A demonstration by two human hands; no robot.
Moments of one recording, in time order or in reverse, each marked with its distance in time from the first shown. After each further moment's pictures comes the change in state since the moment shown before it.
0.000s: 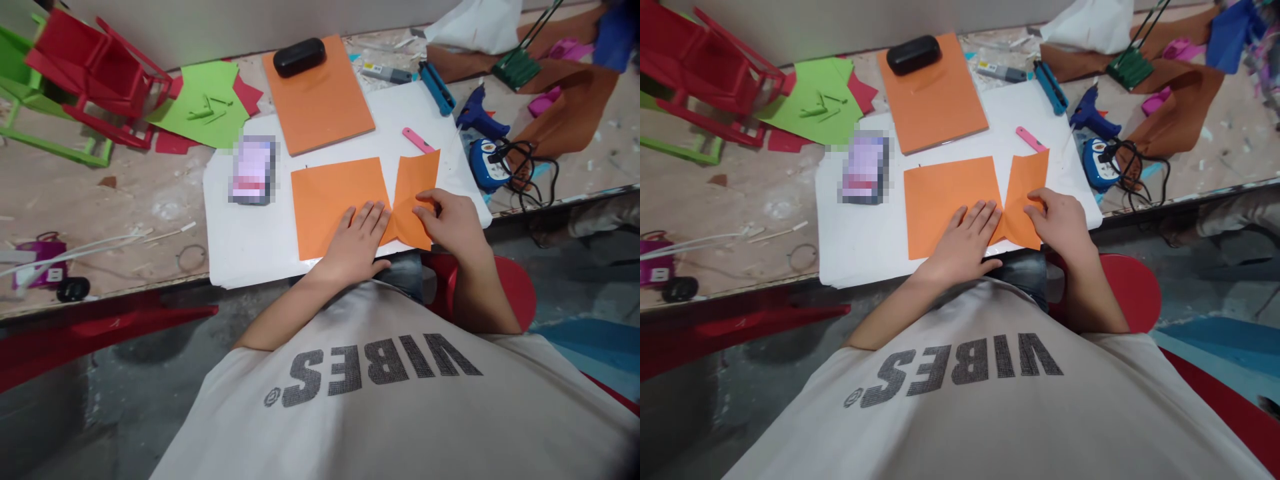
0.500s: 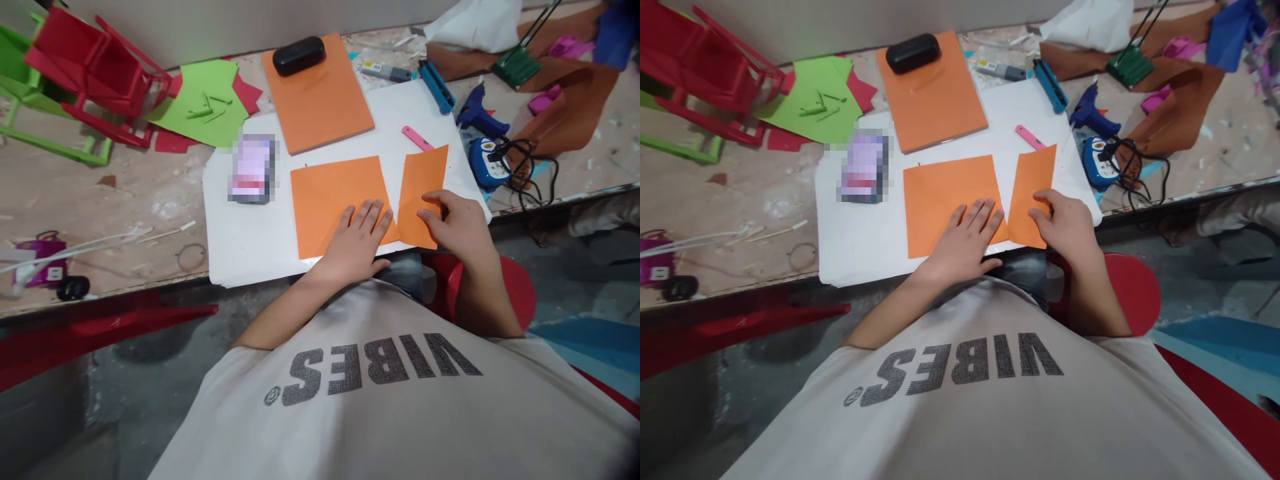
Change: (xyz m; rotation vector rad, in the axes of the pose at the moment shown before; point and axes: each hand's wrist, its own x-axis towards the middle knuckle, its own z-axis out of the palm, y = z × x) left_hand 0.000 -0.004 0.009 -0.015 0.055 0.032; right_hand -0.014 0.009 -0.002 0.016 0.049 -0.006
